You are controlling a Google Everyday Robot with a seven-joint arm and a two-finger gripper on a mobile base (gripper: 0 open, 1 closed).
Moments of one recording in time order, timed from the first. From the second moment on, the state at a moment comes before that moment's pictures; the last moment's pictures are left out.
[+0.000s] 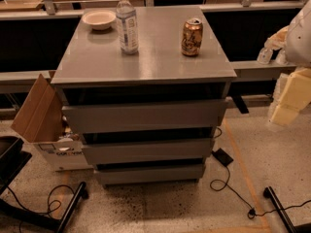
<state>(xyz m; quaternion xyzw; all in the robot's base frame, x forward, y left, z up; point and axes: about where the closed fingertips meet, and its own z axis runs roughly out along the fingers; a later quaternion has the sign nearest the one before) 0.438 -0.216 0.980 -0.60 0.78 -0.04 0.17</state>
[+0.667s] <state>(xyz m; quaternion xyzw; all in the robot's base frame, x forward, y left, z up) 0.431 -0.214 0.953 -0.60 0.78 -0.03 0.17</state>
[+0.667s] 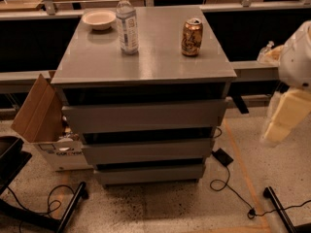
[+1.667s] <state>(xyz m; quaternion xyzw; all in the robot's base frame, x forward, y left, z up) 0.394 -0.228 0.721 -0.57 0.80 0.02 0.18</state>
